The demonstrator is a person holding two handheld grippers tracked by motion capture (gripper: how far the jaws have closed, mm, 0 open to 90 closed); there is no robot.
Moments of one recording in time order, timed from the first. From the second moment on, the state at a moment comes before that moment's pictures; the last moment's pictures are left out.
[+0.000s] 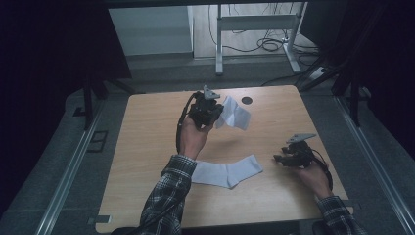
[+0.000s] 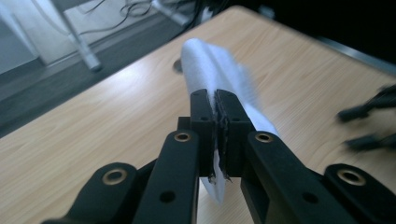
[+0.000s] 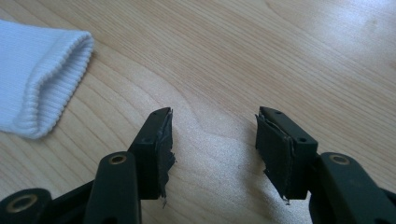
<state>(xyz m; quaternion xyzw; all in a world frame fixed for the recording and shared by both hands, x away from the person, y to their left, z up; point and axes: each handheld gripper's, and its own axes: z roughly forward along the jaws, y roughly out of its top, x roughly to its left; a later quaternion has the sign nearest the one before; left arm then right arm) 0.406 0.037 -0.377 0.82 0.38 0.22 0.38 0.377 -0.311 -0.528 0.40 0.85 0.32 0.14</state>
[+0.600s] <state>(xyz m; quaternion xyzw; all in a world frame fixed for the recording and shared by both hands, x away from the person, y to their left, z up) 0.408 0.091 -0.469 0.81 0.45 0.17 0.34 0.377 -0.310 -0.529 0.40 0.85 0.32 0.15</state>
